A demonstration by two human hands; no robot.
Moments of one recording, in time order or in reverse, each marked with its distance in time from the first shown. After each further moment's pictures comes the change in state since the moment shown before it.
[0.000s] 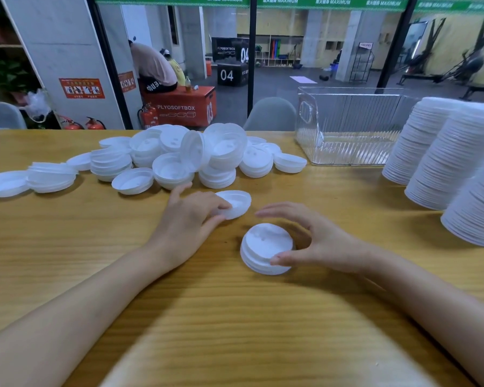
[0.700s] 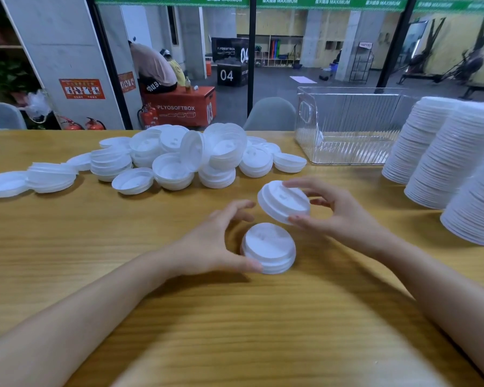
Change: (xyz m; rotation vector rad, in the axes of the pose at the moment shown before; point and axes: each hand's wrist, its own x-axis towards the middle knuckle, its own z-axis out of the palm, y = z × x) left_hand -0.004 0.033 -0.005 -0.492 -0.573 -0.267; right_hand -0.001 0.003 -0.025 0.073 0.278 0.033
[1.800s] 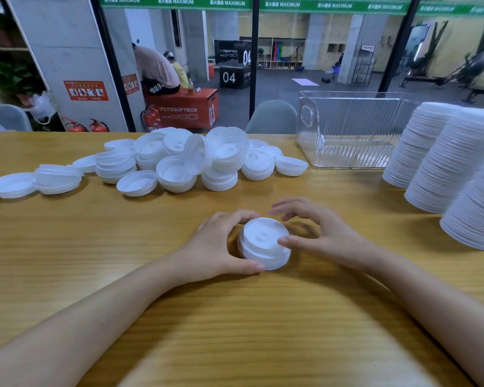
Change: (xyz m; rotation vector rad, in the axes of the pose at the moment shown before) left_hand -0.001 -0.004 0.007 0.087 0.090 0.030; right_hand -0.006 -0.001 0.016 0.001 -0.169 0.002
